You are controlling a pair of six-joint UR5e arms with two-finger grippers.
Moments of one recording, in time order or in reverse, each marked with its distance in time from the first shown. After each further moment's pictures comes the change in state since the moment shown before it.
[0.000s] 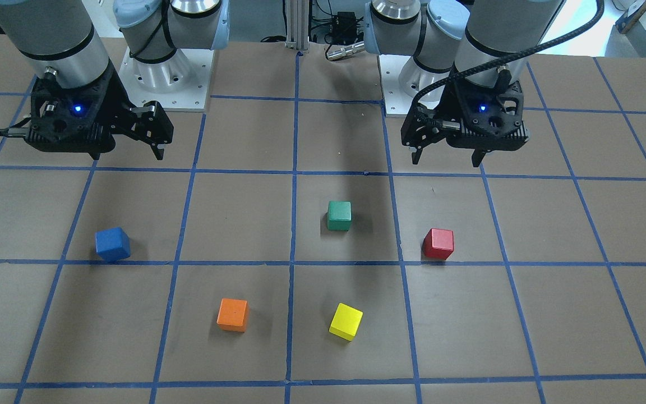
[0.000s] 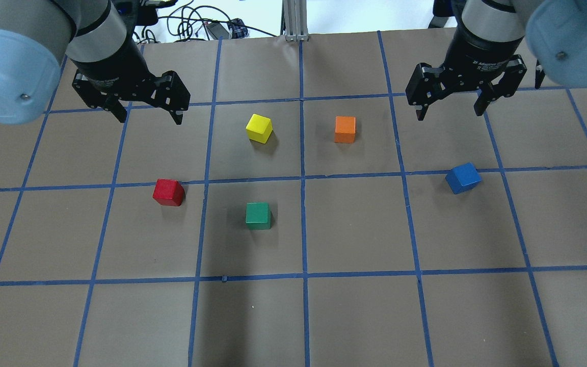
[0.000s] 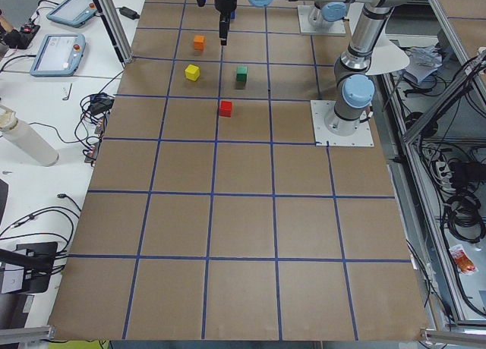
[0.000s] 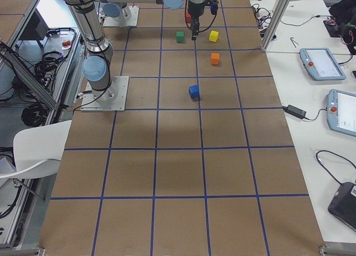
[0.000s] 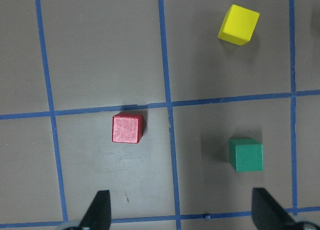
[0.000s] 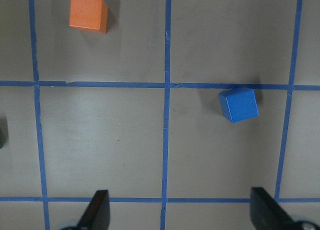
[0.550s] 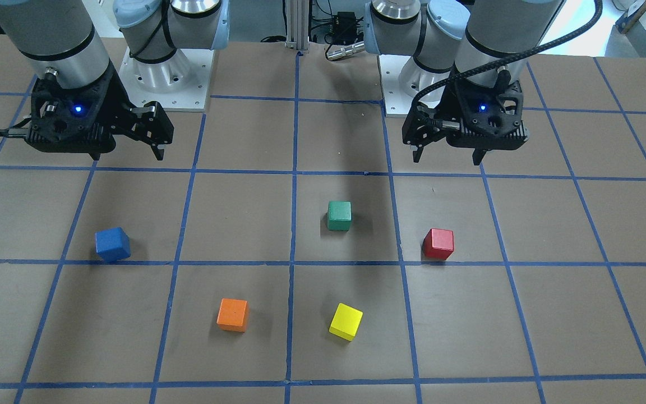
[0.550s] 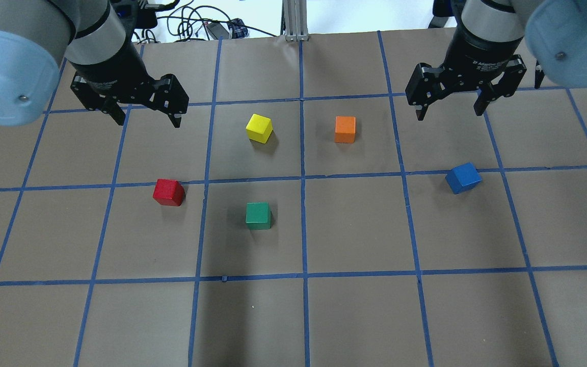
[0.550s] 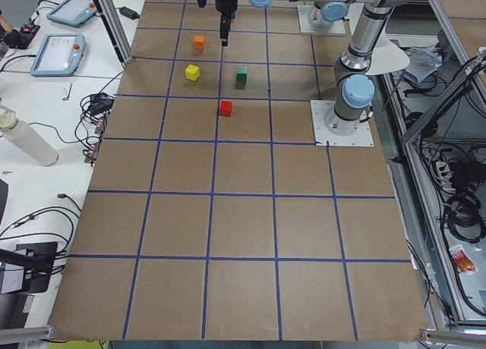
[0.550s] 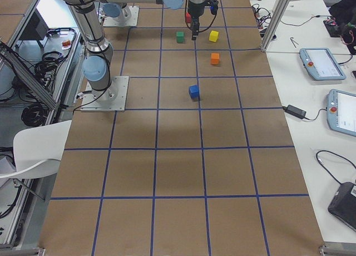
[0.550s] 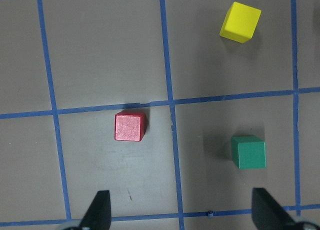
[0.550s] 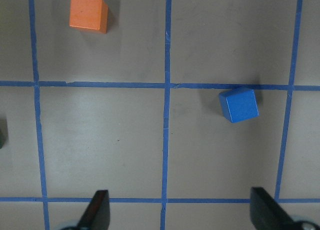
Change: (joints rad) left arm 0.006 0.002 -0.016 -0.010 0.005 0.007; right arm 0.001 0.001 0.001 -0.002 0.000 0.000
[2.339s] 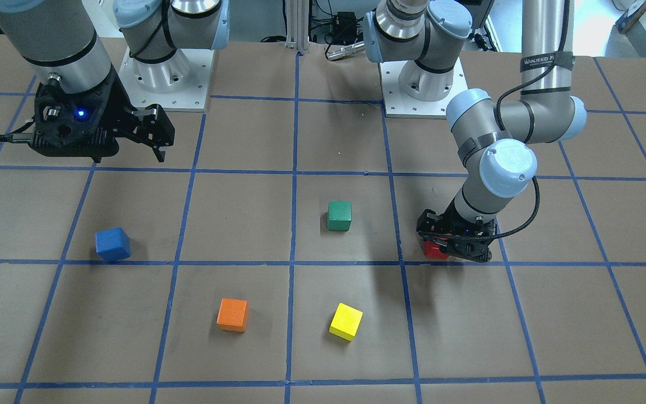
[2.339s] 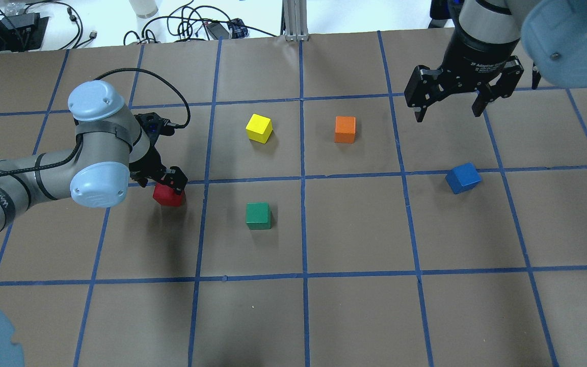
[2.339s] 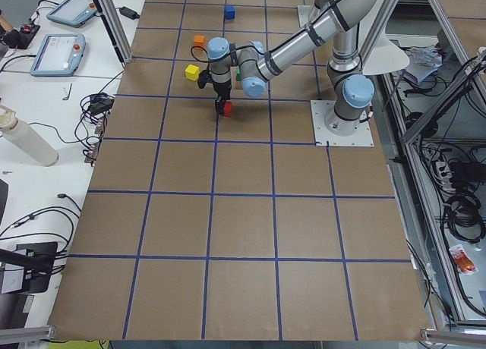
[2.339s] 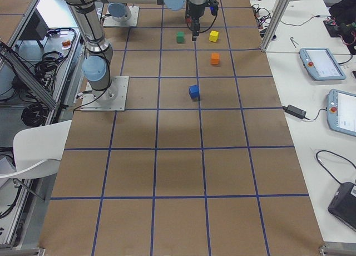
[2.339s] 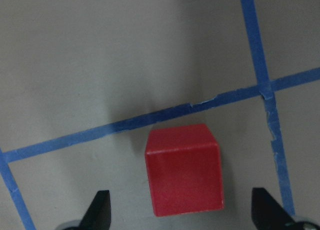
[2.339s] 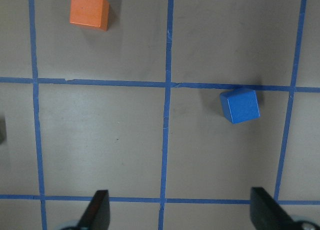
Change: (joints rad) left arm 0.181 -0.278 -0.429 0.647 -0.009 0.368; right arm 0.001 0.007 0.001 0.000 -0.002 -0.019
